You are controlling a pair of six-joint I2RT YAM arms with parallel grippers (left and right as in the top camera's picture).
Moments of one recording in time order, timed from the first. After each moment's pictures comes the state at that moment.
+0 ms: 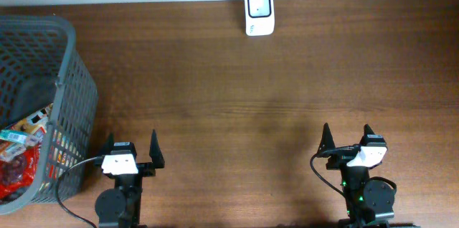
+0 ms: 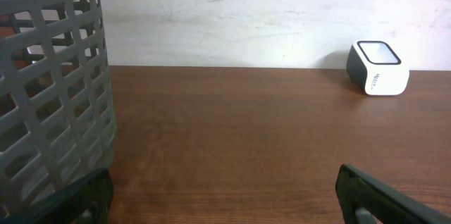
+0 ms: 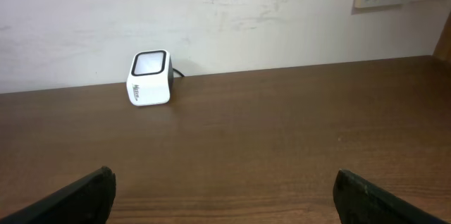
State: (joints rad) left arm 0.01 0.01 0.02 -0.08 -0.03 -0.02; right arm 0.07 0.01 0.01 -0.07 0.09 0.10
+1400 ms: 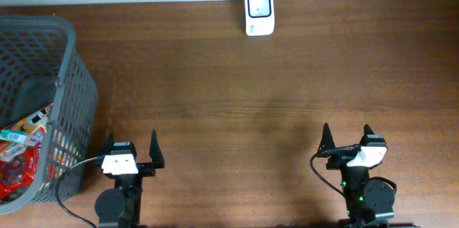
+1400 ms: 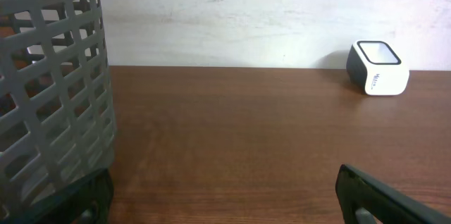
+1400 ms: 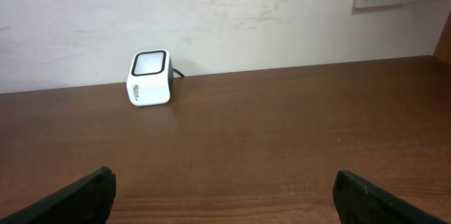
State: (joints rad) left arm 0.01 0.01 0.02 -0.08 -0.03 -0.02; right arm 0.07 0.01 0.01 -0.07 0.09 0.10
